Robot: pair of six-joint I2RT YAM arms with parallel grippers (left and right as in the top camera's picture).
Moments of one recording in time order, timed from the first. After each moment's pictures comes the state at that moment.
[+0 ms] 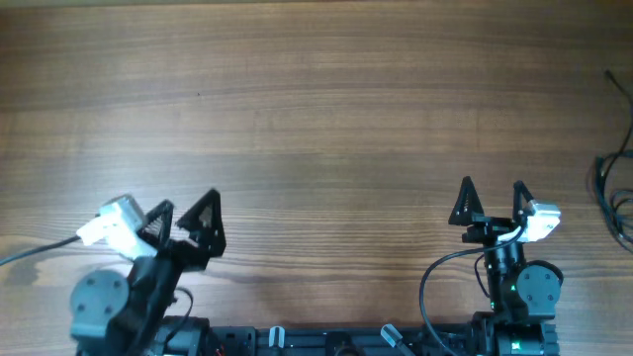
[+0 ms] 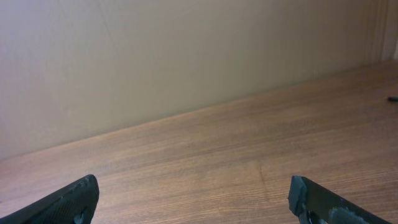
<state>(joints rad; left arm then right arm) -0.10 0.31 0.74 -0.70 0.12 -0.63 -0.03 0.01 0.01 0.00 -0.03 0.28</state>
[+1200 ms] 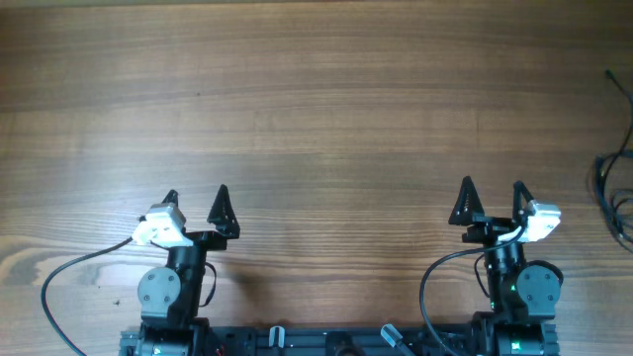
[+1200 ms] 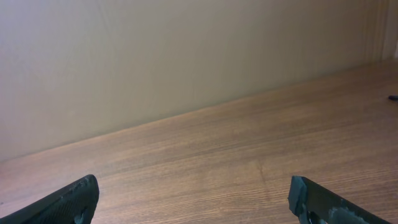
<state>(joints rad) -0.08 0.01 0.01 -0.07 -0.03 -0.35 -0.03 0.01 0.01 0.00 -0.03 0.28</state>
